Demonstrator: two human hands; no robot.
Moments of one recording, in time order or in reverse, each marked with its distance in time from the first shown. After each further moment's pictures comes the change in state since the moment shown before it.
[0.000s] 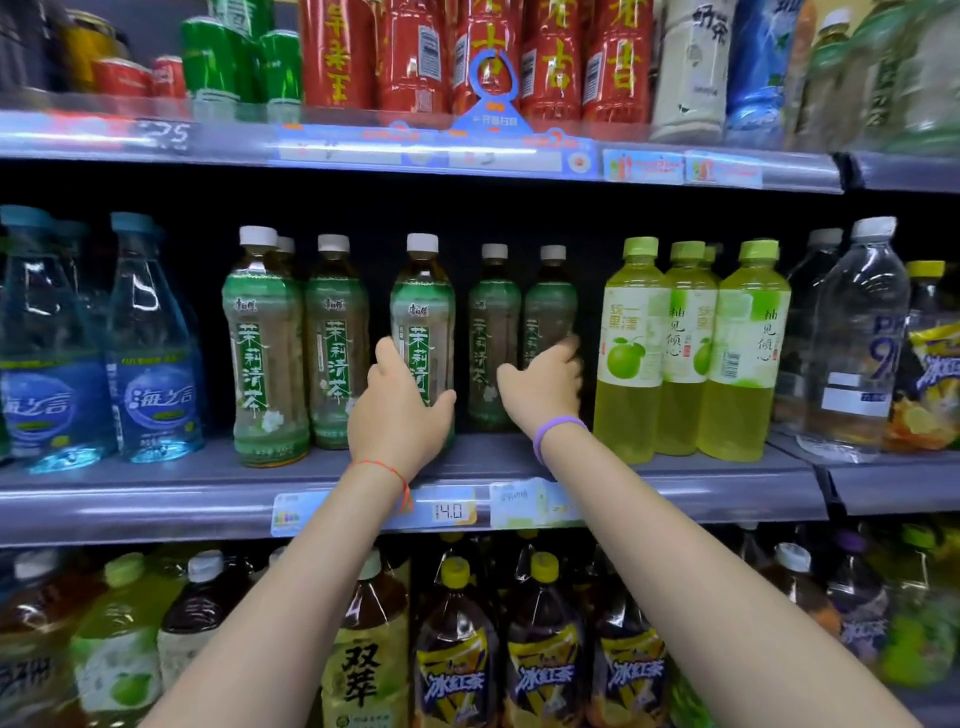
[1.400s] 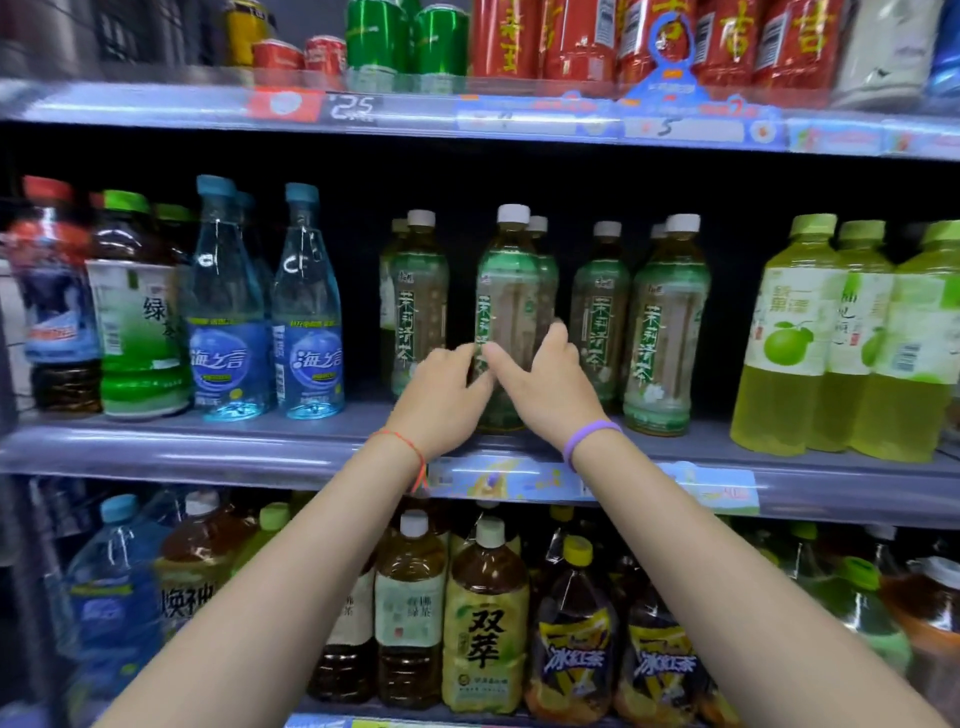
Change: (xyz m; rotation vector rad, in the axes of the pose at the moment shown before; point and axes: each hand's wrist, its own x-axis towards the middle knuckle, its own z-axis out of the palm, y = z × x) left_hand 0.020 -0.093 -0.052 -0.110 -0.212 0.127; right_hand -0.081 -0.051 0.070 -0.096 -0.301 -0.287
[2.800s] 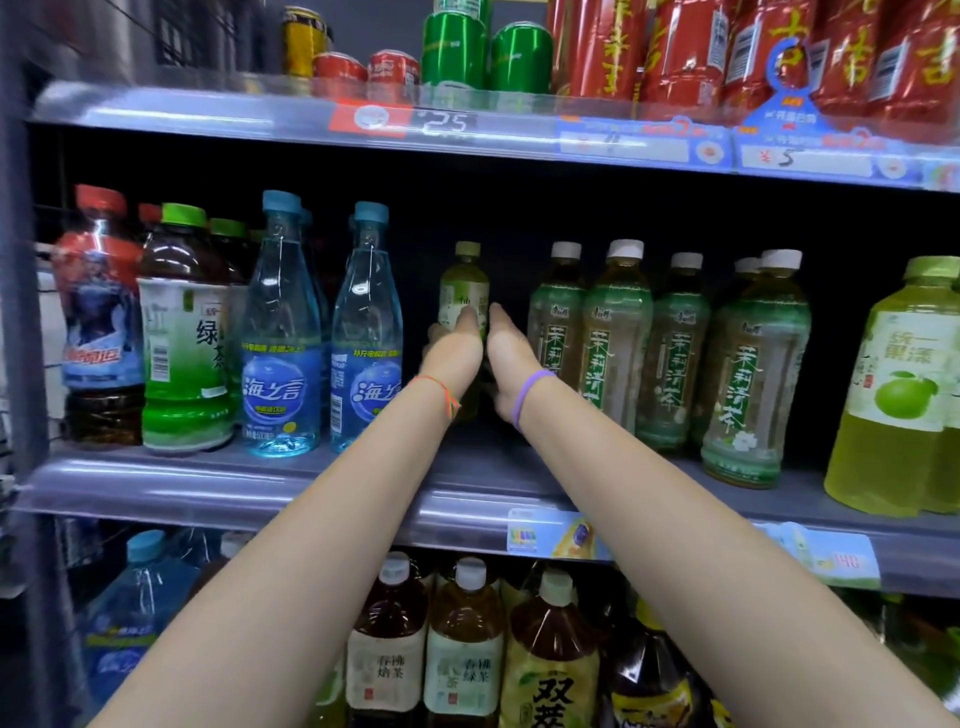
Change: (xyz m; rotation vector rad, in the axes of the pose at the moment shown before) left_hand 0.098 -0.049 -0.028 -0.744 0.135 -0.500; right_hand 0.081 -0.083 0.093 0.891 -0.142 0.344
